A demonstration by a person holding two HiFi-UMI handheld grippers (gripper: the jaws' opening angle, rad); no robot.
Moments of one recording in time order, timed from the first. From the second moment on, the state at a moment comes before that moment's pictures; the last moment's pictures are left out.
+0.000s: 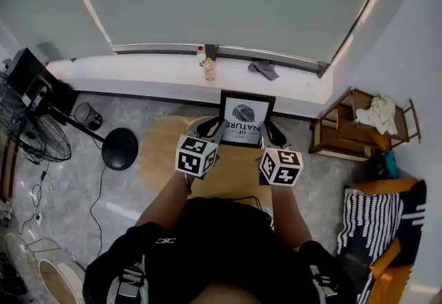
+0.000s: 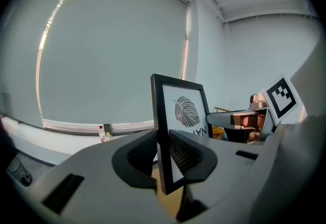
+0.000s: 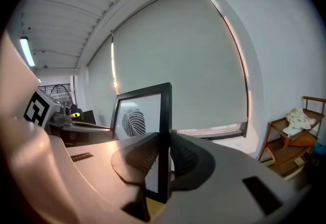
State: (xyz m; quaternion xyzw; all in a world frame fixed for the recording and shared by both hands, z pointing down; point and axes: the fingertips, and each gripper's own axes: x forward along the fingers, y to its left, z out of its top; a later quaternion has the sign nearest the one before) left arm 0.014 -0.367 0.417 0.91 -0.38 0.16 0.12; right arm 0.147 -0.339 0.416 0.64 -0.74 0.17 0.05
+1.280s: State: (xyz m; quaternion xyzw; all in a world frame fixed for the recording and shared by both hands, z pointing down) left arm 0.018 -0.416 0.601 0.90 -0.21 0.28 0.25; right arm 0.142 -0.363 0.597 0.69 -0.62 0.35 0.14
